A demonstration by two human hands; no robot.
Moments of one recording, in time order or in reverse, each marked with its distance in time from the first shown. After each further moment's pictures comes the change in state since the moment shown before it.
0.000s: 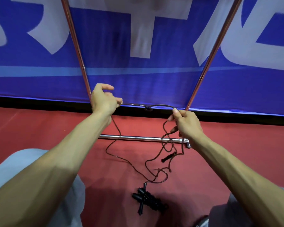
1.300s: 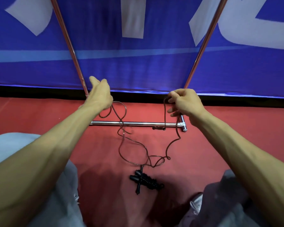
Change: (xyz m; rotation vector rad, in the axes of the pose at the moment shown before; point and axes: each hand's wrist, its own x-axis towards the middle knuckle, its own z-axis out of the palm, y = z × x) left_hand -0.002 -0.021 -0.007 1.051 -0.325 0.246; right_hand 0.002 -0.004 -0.016 0.151 -0.085 0.096
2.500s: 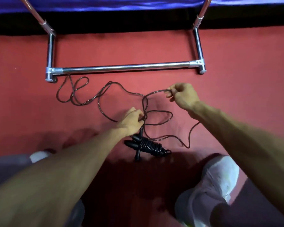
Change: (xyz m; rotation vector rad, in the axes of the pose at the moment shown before) left_hand -0.044 -0.058 0.329 -0.101 -0.776 0.053; right_hand 0.085 0.271 0.094 -0.017 -0.133 0.319
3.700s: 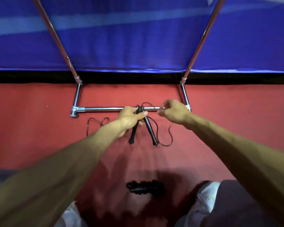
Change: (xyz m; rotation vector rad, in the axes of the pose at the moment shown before) left_hand -0.083 0.072 -0.135 -0.633 0.210 0.088; right_hand -0.098 -0.148 -0.031 -0.456 -0.102 -0.143
